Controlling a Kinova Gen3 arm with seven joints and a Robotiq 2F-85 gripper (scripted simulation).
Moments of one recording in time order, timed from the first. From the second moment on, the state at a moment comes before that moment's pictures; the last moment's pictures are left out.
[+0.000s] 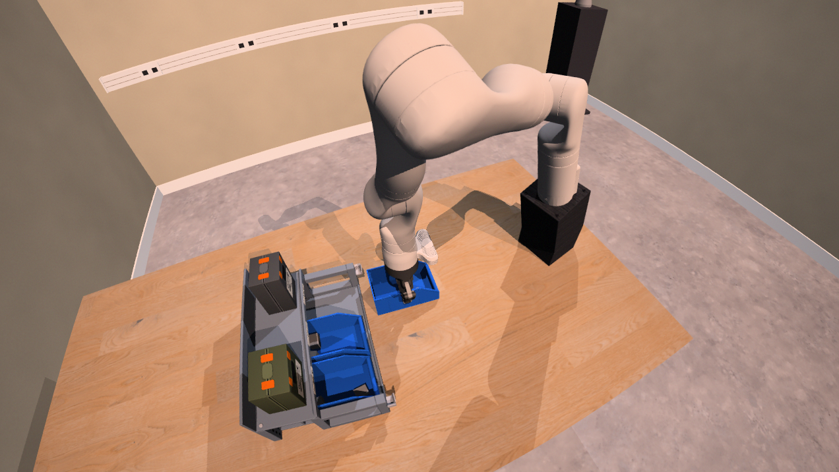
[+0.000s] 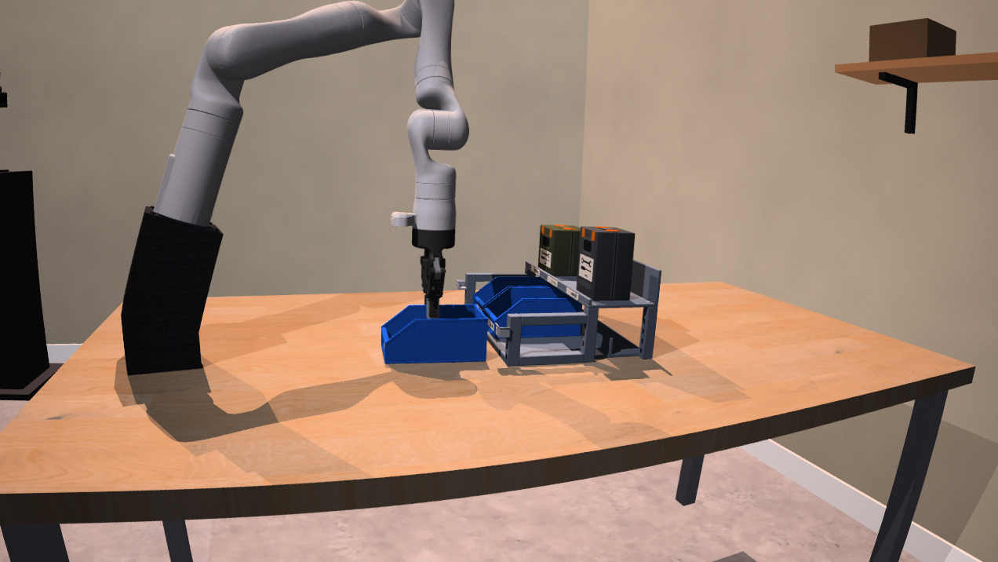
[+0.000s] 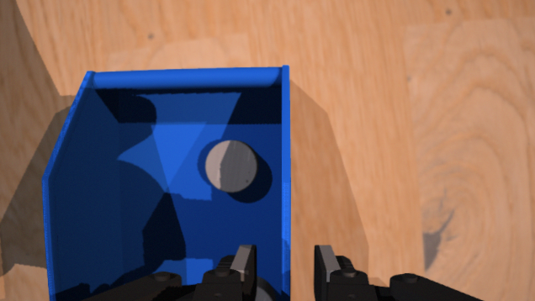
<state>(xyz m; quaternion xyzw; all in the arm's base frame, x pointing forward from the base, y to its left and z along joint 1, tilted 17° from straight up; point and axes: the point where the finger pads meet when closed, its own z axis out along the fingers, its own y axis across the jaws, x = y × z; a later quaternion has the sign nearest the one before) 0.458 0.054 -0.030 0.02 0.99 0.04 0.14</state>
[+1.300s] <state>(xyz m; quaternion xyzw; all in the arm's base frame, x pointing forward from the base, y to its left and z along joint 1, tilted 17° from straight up) 0.430 0.047 0.063 0.02 0.99 0.04 0.14</state>
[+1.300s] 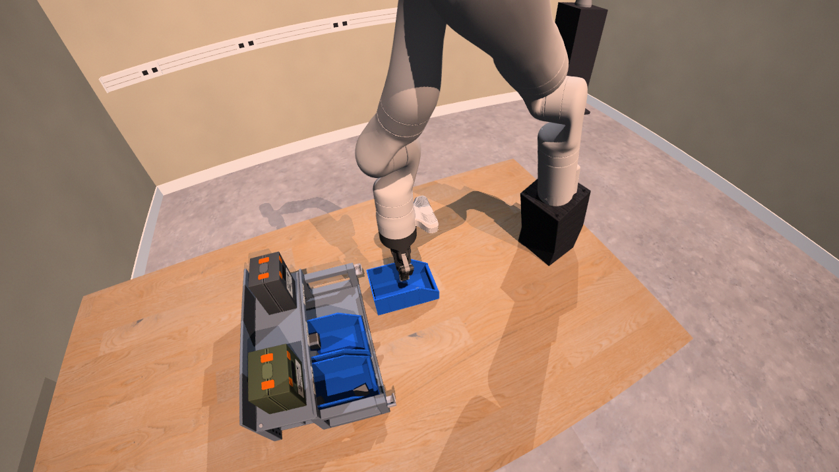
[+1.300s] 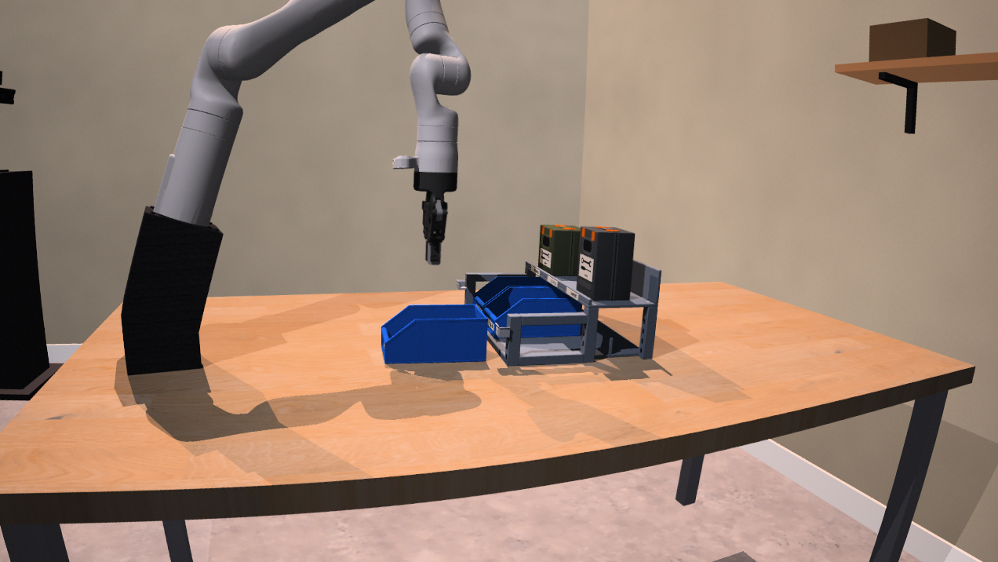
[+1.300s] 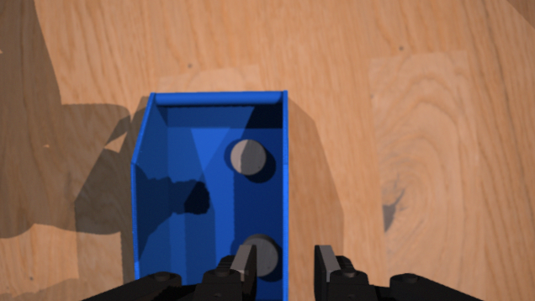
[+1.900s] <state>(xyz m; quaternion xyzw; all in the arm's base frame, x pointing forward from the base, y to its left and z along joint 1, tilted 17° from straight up) 0.429 0.045 0.070 0.02 0.99 0.04 0.14</state>
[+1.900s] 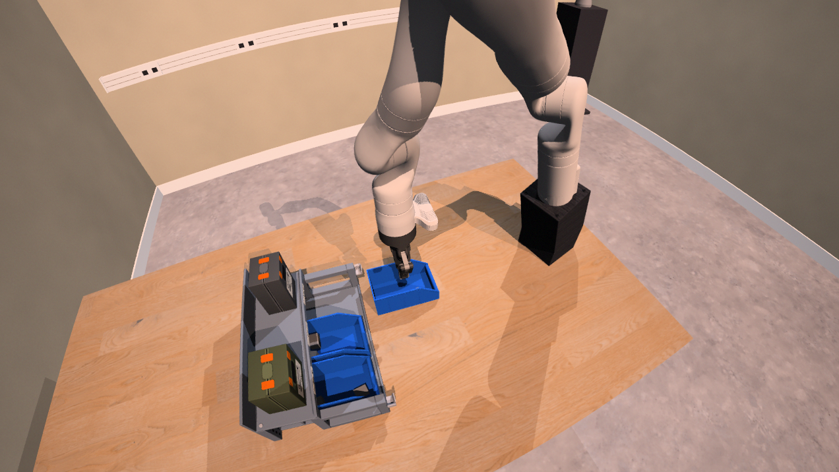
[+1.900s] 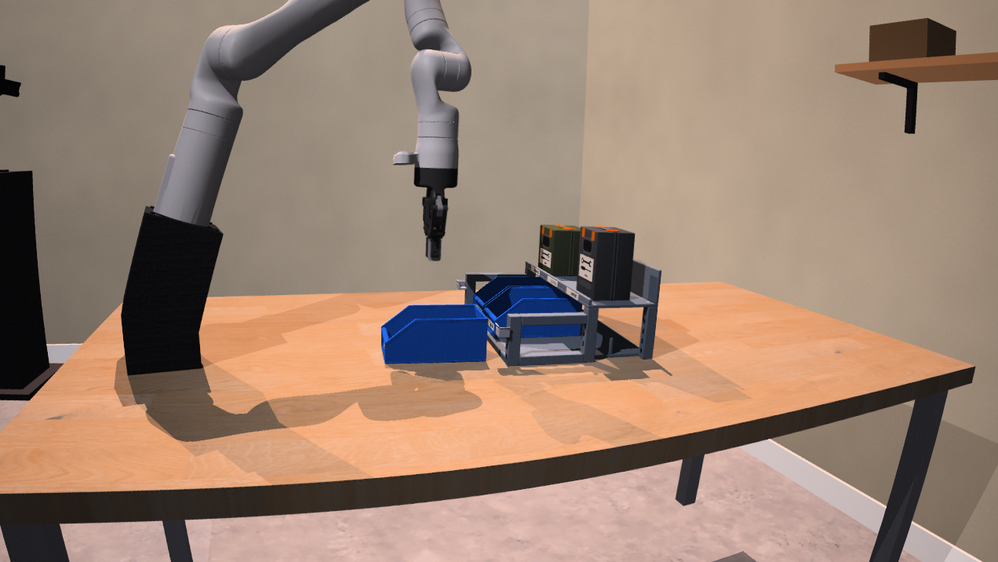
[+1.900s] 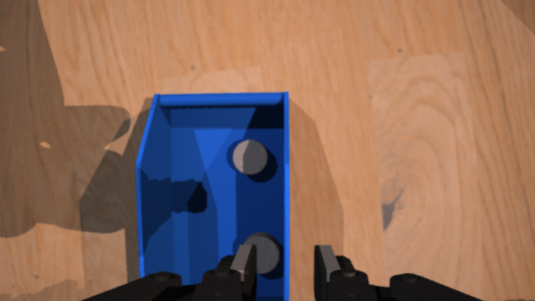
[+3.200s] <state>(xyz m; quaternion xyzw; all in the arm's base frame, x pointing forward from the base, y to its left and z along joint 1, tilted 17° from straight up) 0.432 0.047 0.058 0.02 0.99 0.04 0.14</state>
